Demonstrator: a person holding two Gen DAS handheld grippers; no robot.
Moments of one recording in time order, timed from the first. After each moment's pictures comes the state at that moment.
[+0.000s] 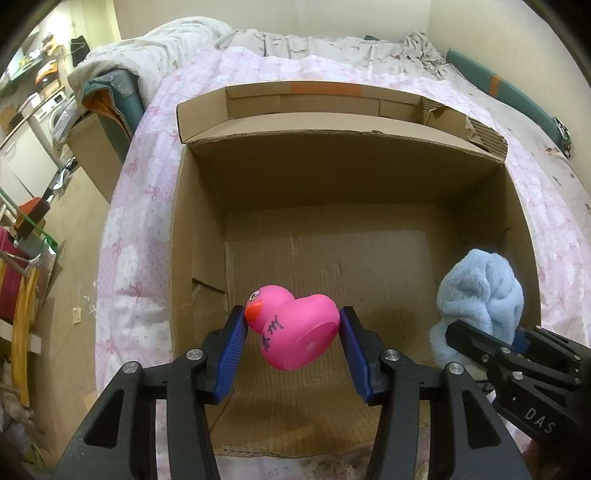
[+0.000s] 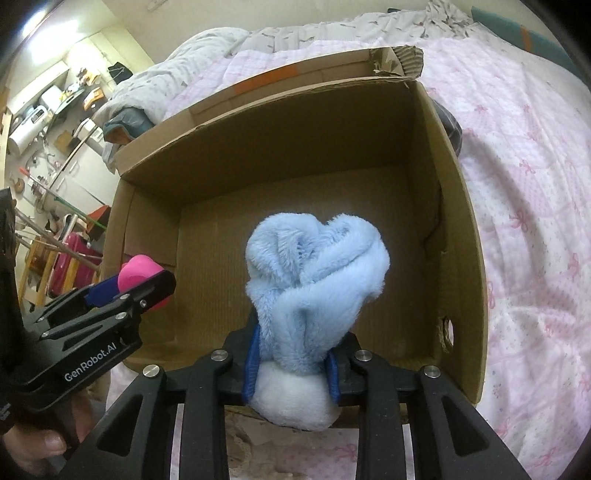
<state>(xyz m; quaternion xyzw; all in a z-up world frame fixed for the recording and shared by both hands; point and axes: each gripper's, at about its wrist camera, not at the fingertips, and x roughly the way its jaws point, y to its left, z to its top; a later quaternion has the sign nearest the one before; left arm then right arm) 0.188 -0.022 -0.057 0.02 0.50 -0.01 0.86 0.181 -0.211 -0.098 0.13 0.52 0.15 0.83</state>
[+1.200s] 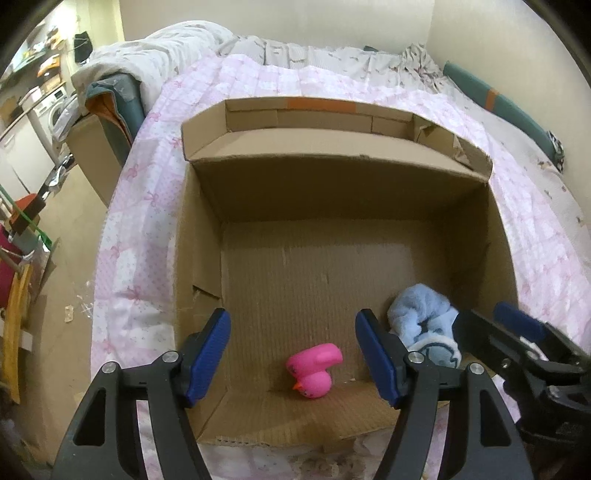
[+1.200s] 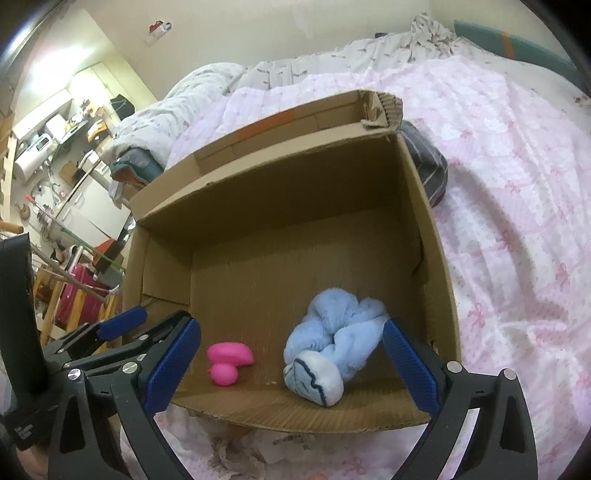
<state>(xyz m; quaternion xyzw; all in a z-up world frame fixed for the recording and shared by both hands) 0.181 -0.020 -0.040 -0.01 0.49 -0.02 0.87 0.177 -0.220 -0.072 0.16 0.46 0.14 0.86</state>
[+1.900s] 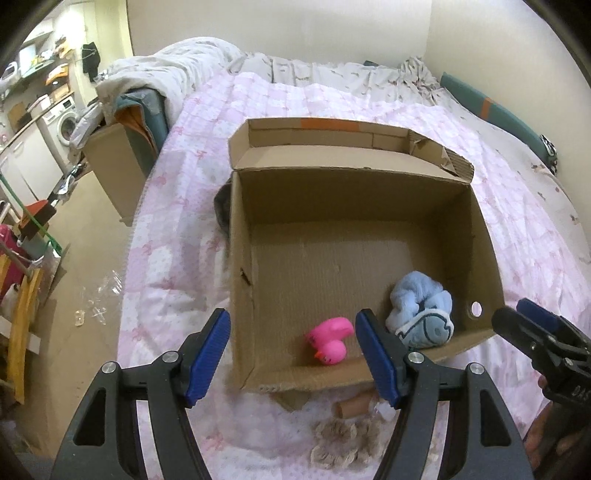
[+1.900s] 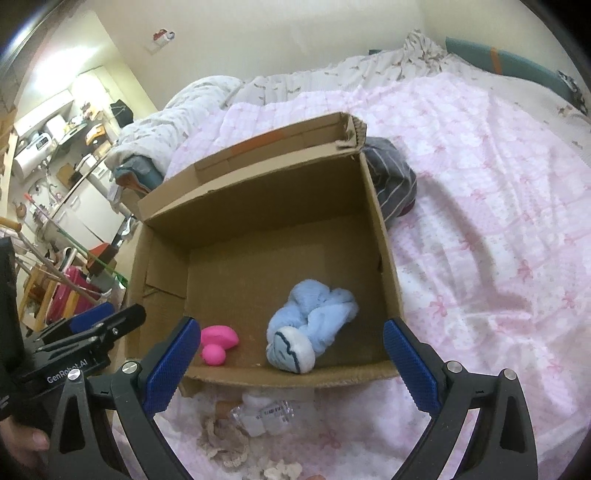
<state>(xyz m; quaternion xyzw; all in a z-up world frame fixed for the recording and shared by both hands) 0.135 -0.001 -0.012 0.00 0.46 -0.01 0.89 0.140 -0.245 -0.051 0.14 0.44 0.12 0.88</state>
